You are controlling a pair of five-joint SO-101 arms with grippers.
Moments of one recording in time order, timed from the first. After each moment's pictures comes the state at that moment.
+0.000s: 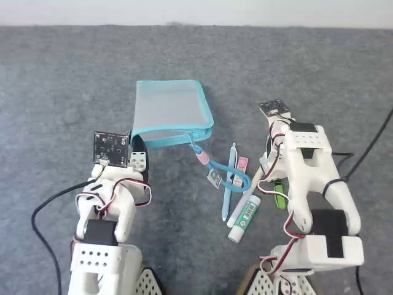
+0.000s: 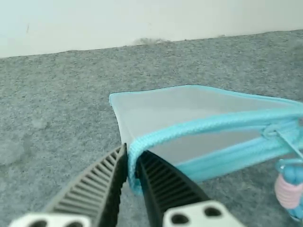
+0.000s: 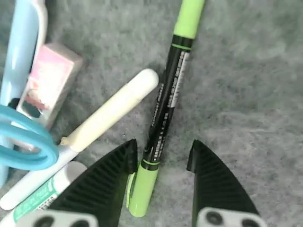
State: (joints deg) left arm -2.0 -80.7 84.9 34.5 2.3; right arm -1.9 0.3 32.3 65.1 17.4
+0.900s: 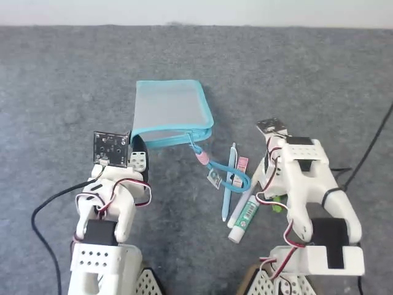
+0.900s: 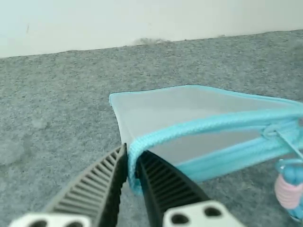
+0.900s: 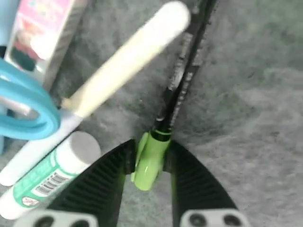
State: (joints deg) left arm -2.0 -80.7 84.9 34.5 2.3; right arm -2.2 -3.8 42.4 64.9 16.7
